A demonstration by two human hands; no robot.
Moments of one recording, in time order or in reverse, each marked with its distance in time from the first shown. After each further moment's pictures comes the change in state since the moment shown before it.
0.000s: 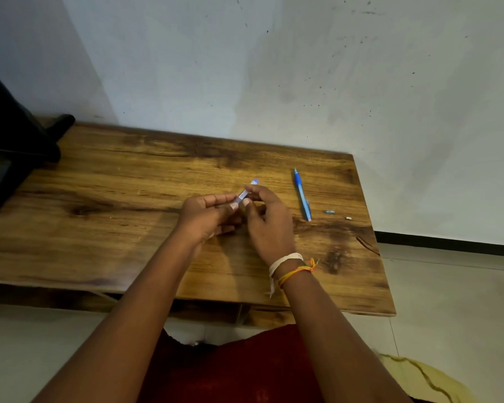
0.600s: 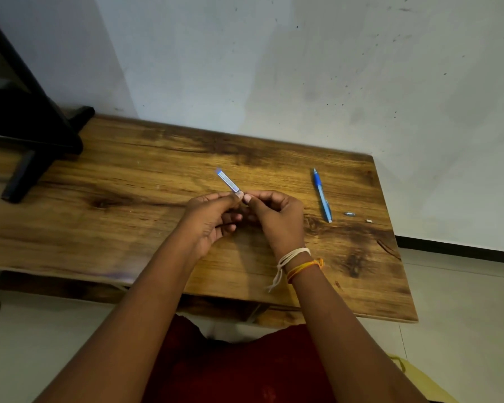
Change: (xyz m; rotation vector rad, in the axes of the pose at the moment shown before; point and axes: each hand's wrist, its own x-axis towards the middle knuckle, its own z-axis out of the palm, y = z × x) left_hand -0.004 0.004 -0.020 -0.200 -0.018 -0.089; right_hand 0.004 -0.008 0.019 0.506 -0.040 0.304
